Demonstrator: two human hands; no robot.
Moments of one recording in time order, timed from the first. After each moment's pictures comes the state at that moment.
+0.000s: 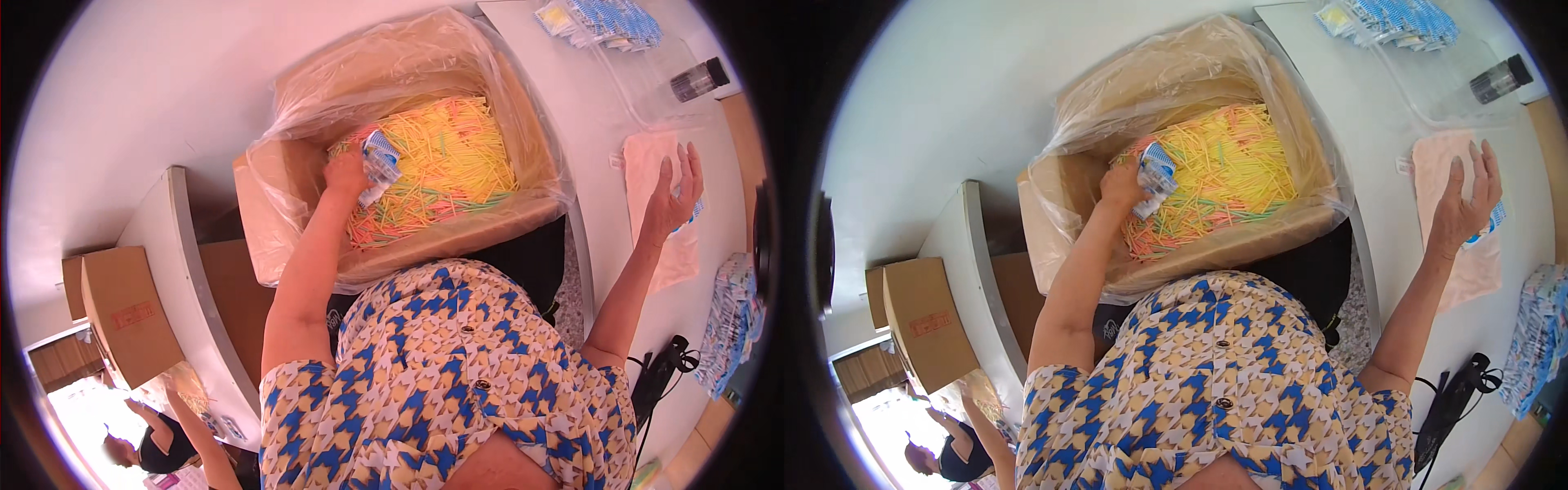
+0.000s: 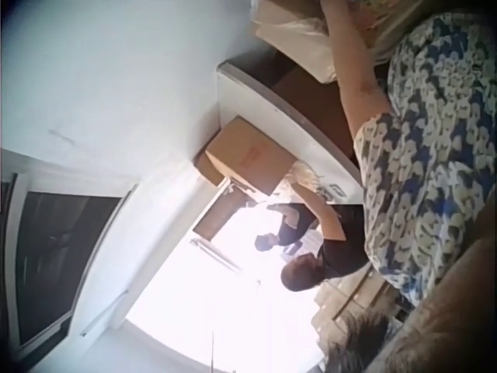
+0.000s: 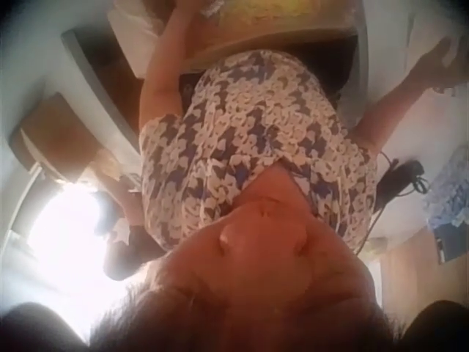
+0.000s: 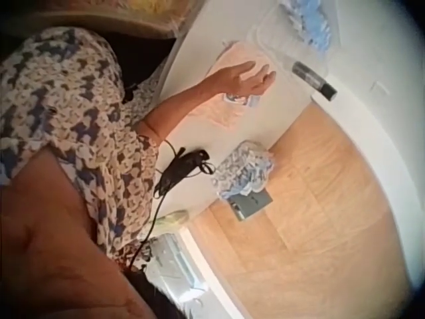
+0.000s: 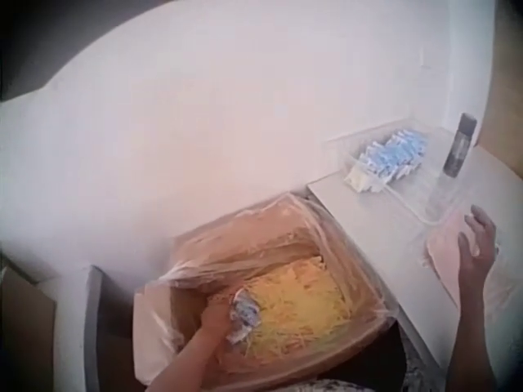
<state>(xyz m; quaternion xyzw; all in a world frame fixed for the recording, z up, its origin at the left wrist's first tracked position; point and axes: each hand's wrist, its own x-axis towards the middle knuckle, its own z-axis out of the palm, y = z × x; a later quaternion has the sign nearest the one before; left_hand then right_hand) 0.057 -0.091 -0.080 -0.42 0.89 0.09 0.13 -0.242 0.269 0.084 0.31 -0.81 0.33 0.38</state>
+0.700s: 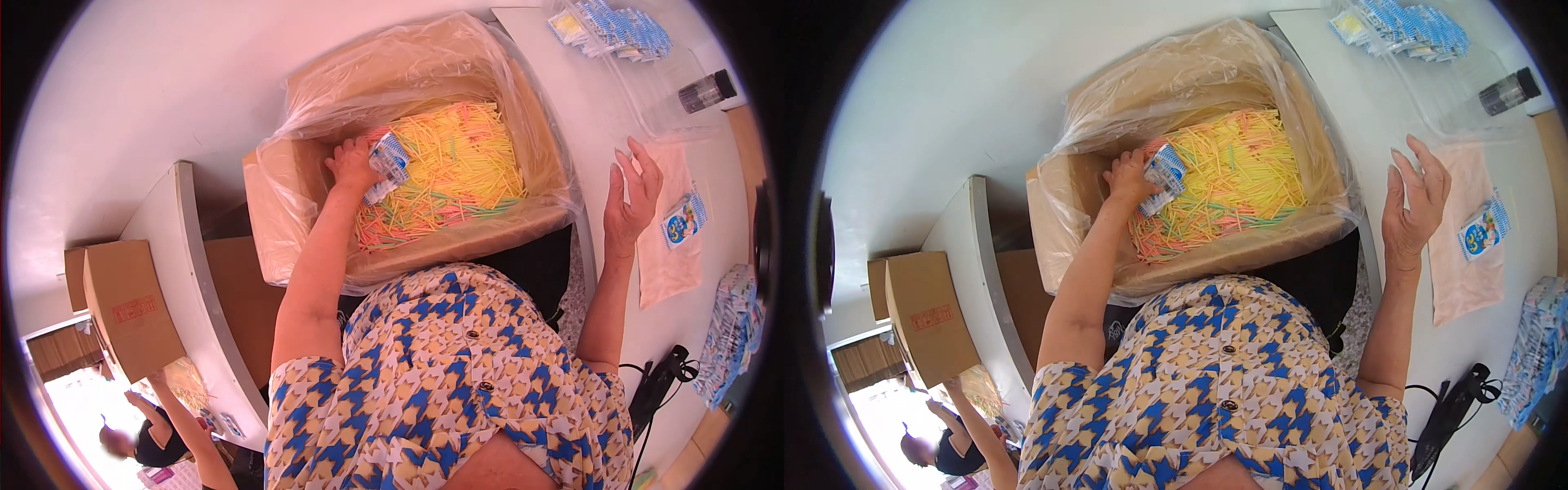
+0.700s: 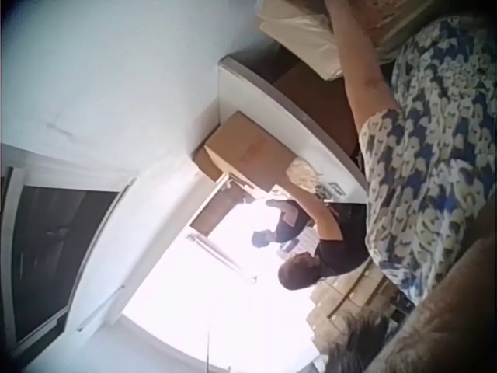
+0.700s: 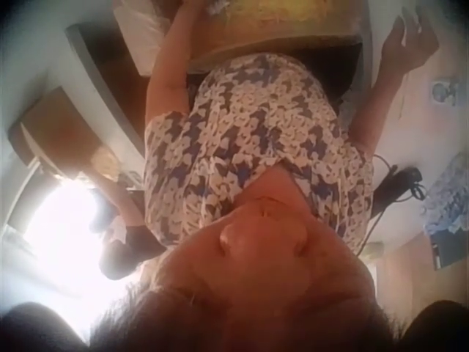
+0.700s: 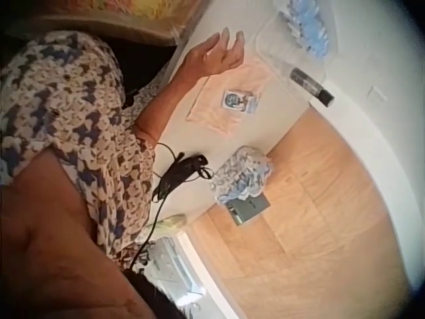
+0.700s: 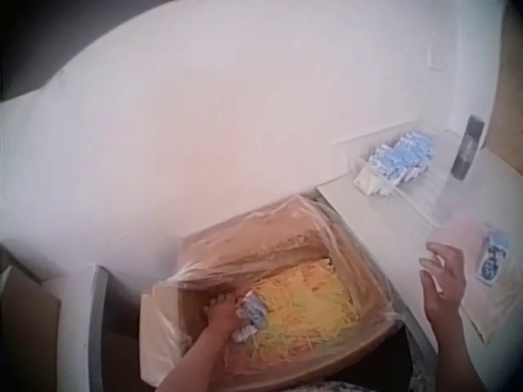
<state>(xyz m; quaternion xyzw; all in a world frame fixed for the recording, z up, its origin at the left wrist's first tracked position) 0.054 -0.090 -0.071 -0.46 0.88 0.11 0.05 -0.191 0.226 0.070 0.48 -0.76 0.33 0.28</state>
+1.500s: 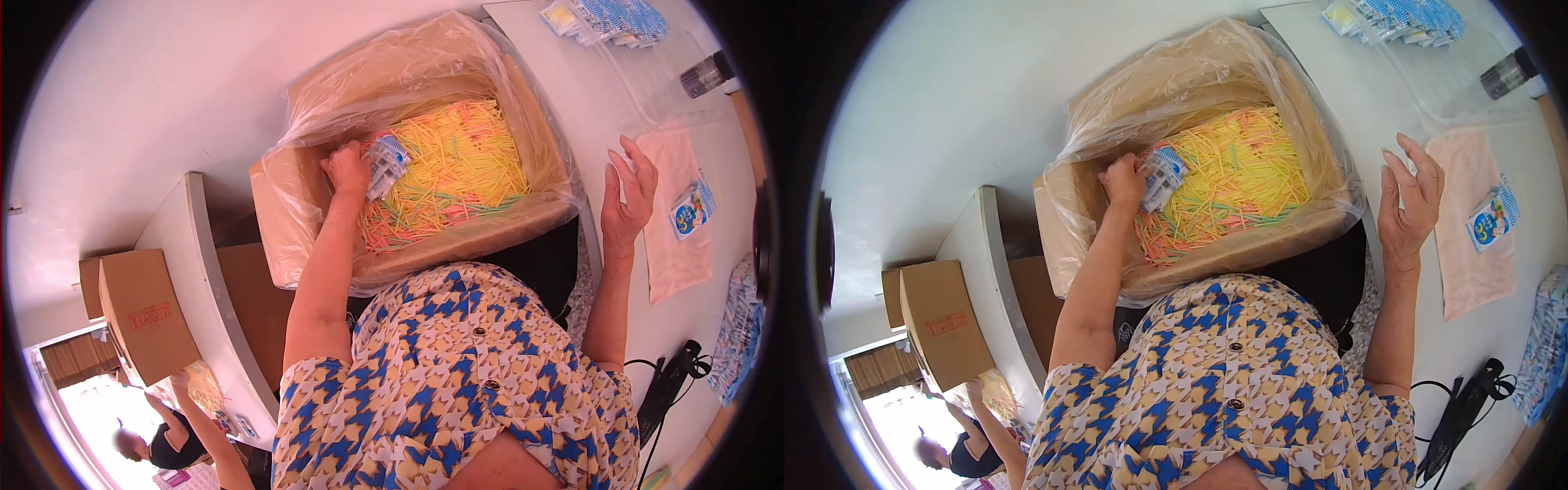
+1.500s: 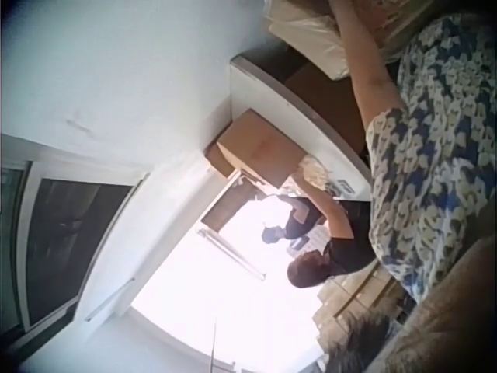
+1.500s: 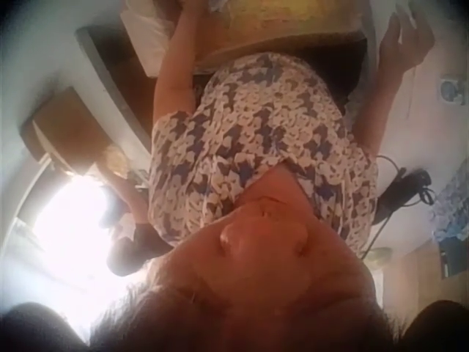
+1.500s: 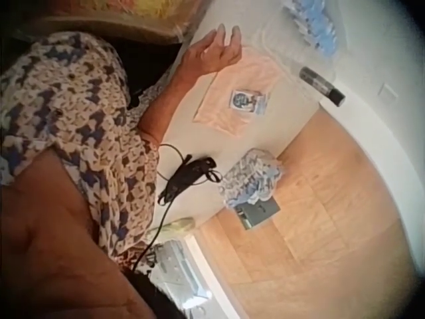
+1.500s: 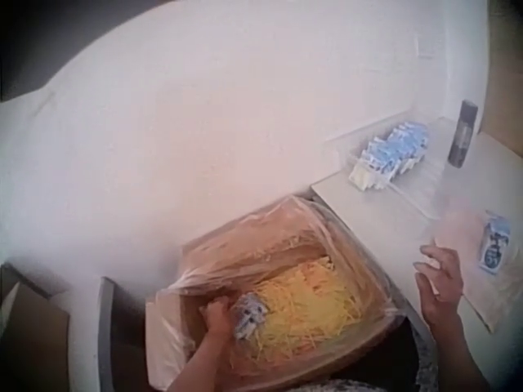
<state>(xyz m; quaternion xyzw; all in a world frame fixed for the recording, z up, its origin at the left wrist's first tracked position) 0.061 -0.109 -0.081 -0.47 0.87 0.08 -0.09 -0.183 0.231 0.065 0.47 -0.76 0.37 0.26</state>
